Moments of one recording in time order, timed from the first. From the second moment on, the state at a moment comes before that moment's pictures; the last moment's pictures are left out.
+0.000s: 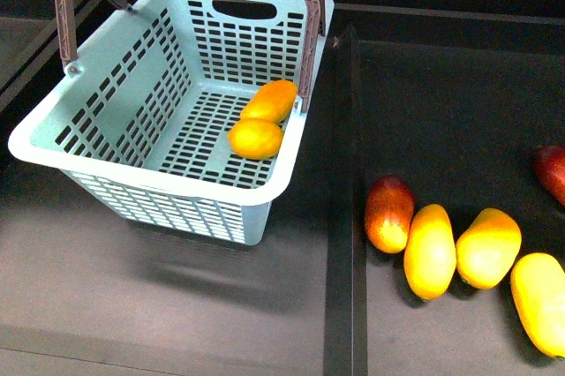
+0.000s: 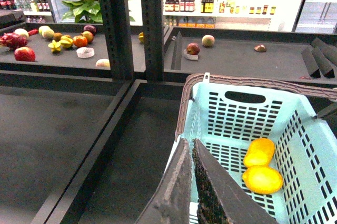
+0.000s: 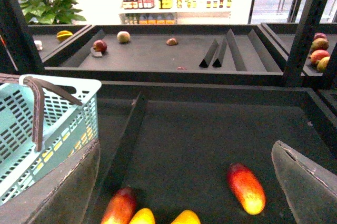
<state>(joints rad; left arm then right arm) 0.00 0.65 0.02 0.63 0.00 -0.01 0.00 0.01 0.02 0.00 0.00 0.00</state>
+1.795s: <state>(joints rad) 0.00 0.01 0.02 0.00 0.00 -0.01 0.00 0.01 0.02 0.00 0.00 0.00</state>
